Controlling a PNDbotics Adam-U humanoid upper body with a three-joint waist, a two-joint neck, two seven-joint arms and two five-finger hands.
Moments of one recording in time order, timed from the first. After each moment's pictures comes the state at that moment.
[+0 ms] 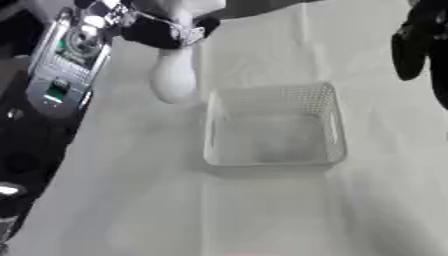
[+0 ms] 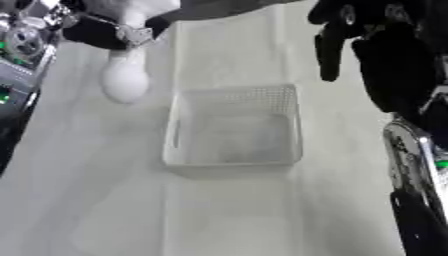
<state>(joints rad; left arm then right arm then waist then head) -0.64 0.54 -0.10 -1.78 -0.42 -0.08 -0.11 -0.55 -0.23 0.25 -1.99 -0.28 -0.36 0.43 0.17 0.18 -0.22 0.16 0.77</state>
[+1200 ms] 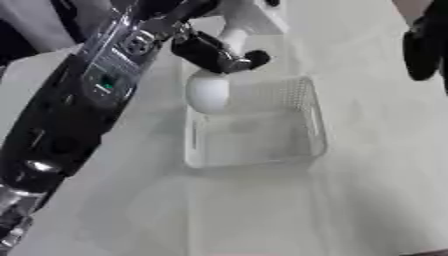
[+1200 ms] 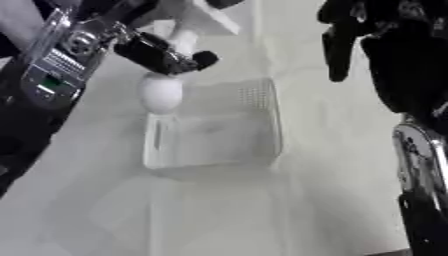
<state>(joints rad) -0.71 0.57 -0.26 -1.70 -0.55 -0.49 -0.05 -0.58 -0.23 0.26 -1.99 -0.29 -0.37 0.45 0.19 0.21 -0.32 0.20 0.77</state>
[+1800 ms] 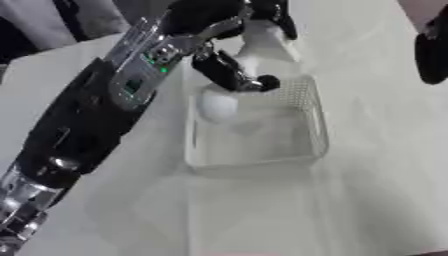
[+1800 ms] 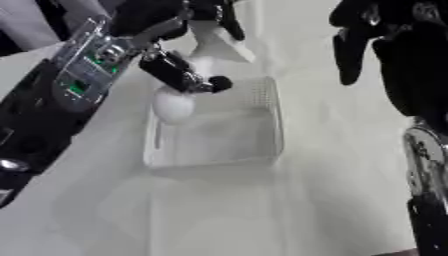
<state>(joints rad) -0.71 0.55 -0.31 -1.66 -0.59 -0.56 -0.11 -0.59 -0.23 0.26 -1.99 -0.29 -0.37 0.46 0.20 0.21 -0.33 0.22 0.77</state>
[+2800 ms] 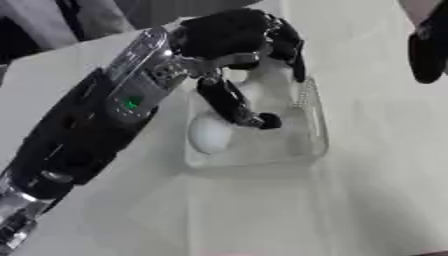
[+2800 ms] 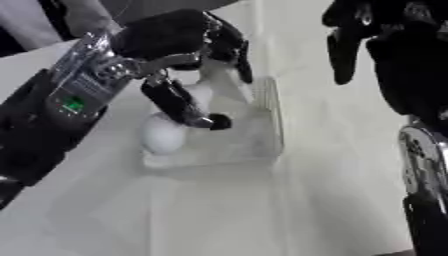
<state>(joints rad) -0.69 0.58 -0.37 -1.80 -0.54 -0.44 -0.31 -0.58 -0.23 0.26 -1.99 -0.29 -0.37 0.46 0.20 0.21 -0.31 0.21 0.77</state>
